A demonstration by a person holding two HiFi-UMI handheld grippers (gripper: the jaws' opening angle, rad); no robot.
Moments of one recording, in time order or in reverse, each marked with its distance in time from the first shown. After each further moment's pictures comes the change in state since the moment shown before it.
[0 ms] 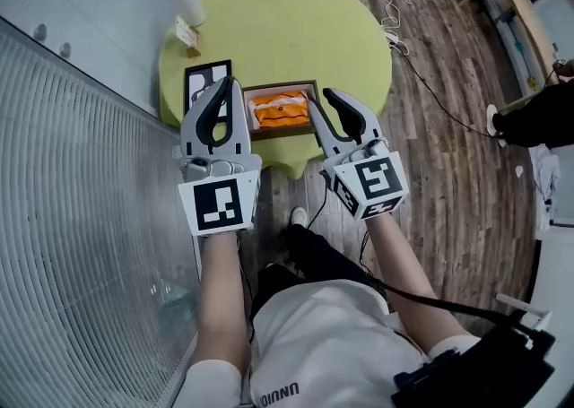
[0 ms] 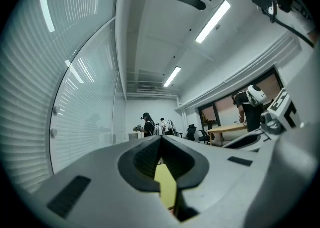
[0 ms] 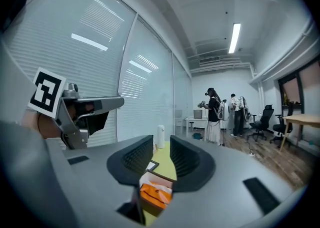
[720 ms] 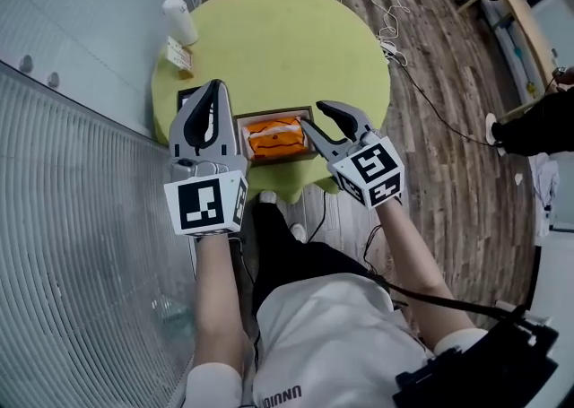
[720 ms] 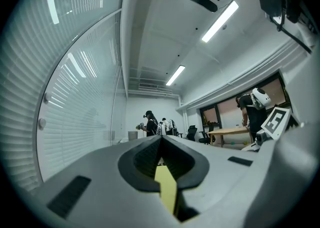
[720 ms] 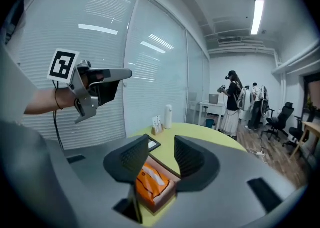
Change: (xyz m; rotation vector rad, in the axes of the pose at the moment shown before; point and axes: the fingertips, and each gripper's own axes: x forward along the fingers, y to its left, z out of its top) left arm 0.057 0.023 -0.017 -0.001 0.013 -0.011; right arm 0.052 -0.036 -0.055 -0.088 0.232 0.202
